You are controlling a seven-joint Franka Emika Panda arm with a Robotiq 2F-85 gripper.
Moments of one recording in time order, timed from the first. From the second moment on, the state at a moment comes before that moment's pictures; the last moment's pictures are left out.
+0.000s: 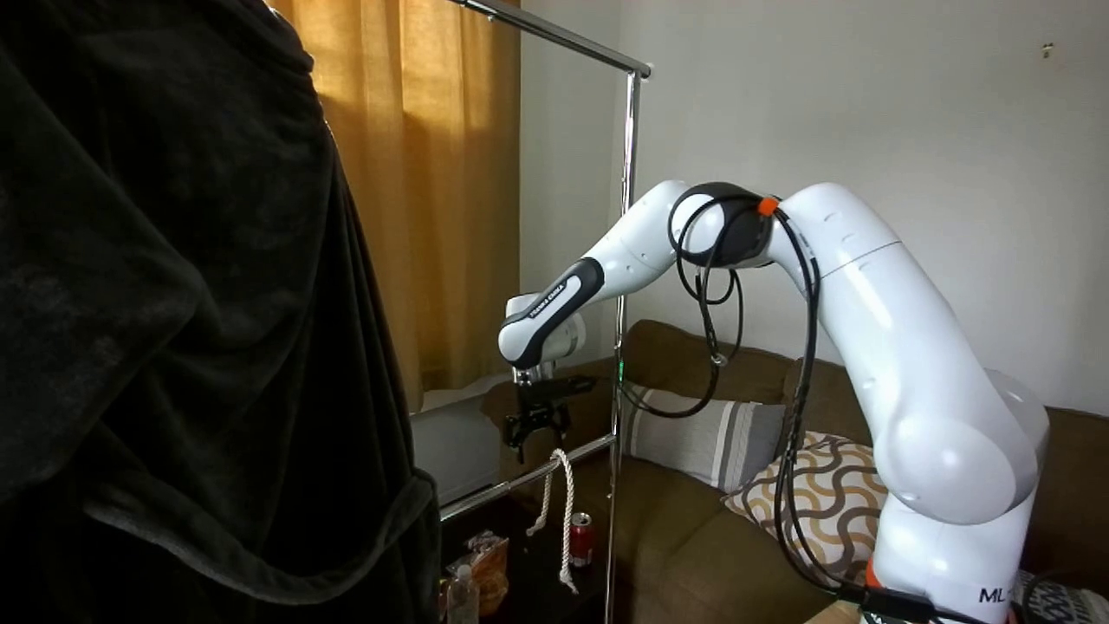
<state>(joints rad) 0.19 0.65 0.07 -1.67 -0.09 2.18 0.27</state>
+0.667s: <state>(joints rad) 0.19 0.75 0.07 -1.54 -0.07 1.96 0.25</state>
